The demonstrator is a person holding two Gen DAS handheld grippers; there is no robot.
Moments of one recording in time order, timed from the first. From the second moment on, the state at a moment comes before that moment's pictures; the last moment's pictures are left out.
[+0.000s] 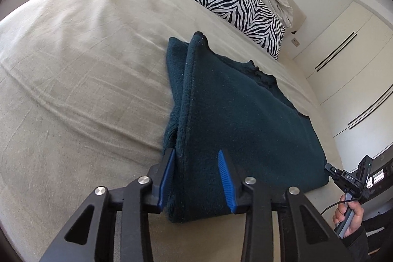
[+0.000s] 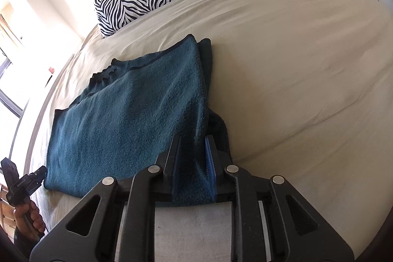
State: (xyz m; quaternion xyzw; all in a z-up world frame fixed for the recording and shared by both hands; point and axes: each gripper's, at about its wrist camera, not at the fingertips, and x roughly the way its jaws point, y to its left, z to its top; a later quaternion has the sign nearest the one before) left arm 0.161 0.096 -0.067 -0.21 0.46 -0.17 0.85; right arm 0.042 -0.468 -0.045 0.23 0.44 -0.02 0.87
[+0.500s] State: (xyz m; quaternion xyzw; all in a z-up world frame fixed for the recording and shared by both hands) left arm 0.154 0.100 -0.067 -0.20 0.45 -0.15 0.85; right arm 0.047 -0.453 -0.046 0.18 0.45 -0.03 0.87
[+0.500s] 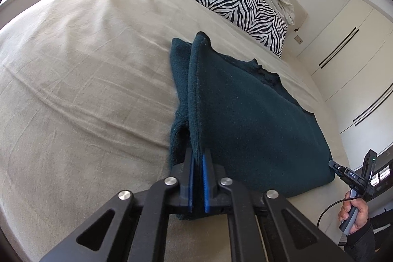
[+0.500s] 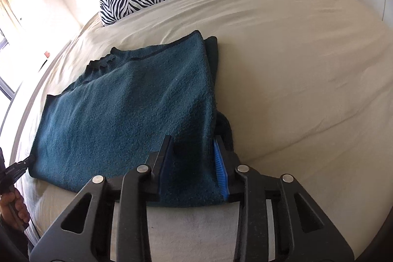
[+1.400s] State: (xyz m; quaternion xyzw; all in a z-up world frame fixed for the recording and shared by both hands) left arm 0.147 0.102 -0.079 -0.20 0.47 -0.15 0.85; right arm 0.035 -0.465 -0.057 0.18 0.47 -0.06 0.87
